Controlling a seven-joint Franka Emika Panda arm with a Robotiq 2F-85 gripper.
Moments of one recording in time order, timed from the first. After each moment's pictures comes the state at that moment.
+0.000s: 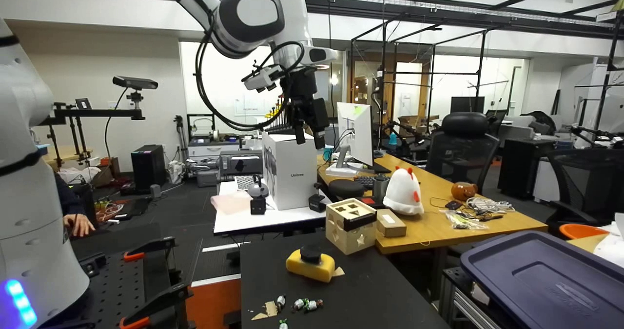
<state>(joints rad) -0.09 -0.18 -0.09 -2.45 -0.08 2.48 -0.04</state>
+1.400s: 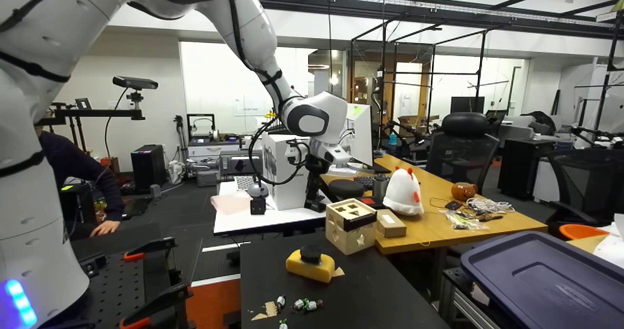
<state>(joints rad) 0.01 0.62 0.03 -1.88 0.34 2.39 0.38</state>
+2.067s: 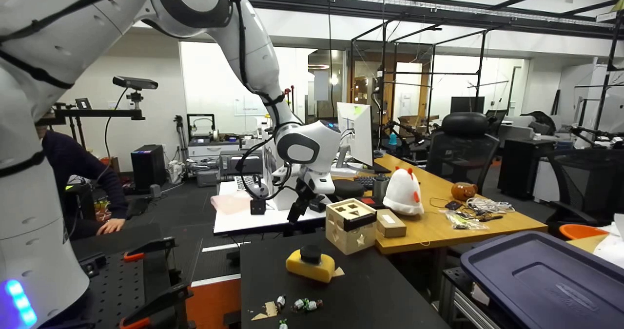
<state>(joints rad) 0.03 0.74 0.03 -1.91 0.50 2.47 0.57</state>
